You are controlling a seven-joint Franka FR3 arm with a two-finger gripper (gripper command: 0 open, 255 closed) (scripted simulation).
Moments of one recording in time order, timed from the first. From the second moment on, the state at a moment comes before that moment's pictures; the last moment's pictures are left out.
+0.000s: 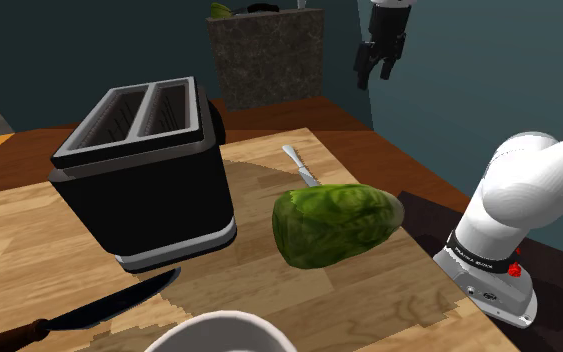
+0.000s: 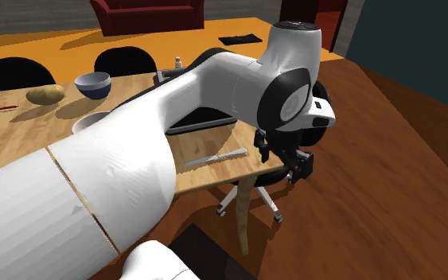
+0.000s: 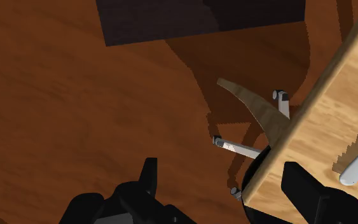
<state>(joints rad) 0.00 -0.77 -0.05 -2.33 -0.07 1.67 0.12</state>
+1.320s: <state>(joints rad) 0.04 -0.55 0.36 -2.31 0.19 1.81 0.77</state>
